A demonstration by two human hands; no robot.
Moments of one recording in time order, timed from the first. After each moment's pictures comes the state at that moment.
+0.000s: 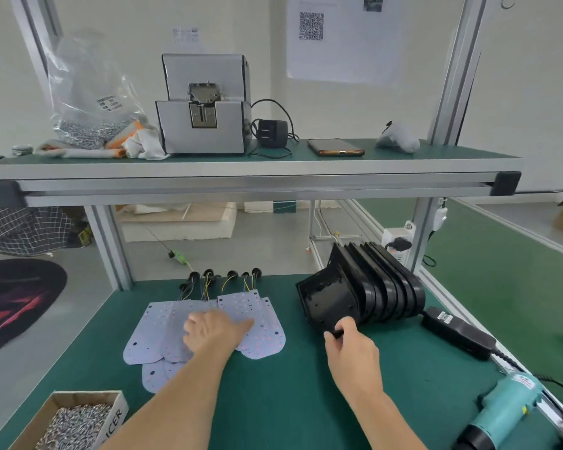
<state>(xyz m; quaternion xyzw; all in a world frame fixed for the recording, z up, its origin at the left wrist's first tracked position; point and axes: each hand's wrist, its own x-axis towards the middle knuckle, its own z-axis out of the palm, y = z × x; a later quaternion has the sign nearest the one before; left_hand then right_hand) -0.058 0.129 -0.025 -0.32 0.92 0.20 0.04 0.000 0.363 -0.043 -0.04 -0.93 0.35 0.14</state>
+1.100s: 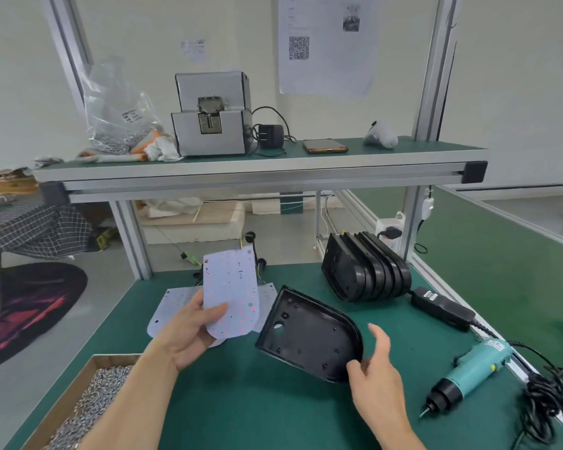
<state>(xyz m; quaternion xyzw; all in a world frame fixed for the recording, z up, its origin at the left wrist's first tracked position) 0.046 0.083 0.014 -0.03 0.51 0.86 0.08 0.102 0.393 -0.047 -0.10 -0.87 0.48 0.10</state>
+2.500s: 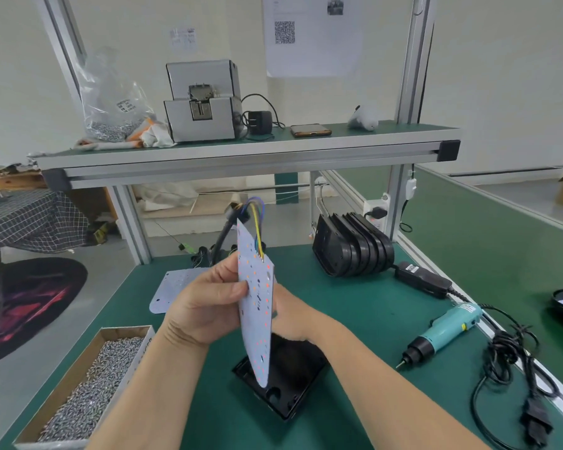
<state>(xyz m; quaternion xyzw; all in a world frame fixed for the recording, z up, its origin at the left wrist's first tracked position) 0.128 0.165 0.101 0.43 0.40 0.78 0.23 0.054 0.310 0.007 0.30 -0.86 0.40 -0.11</state>
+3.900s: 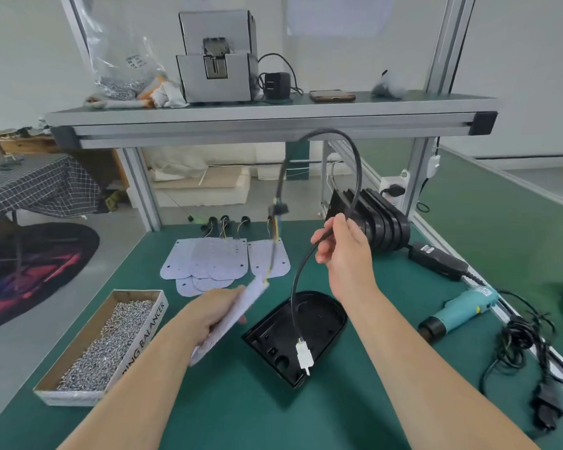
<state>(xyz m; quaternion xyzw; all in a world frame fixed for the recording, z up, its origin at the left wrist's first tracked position) 0.105 0.120 0.001 -0.21 0.81 0.51 0.18 0.080 0.344 0.063 0.03 -0.54 0.84 0.09</state>
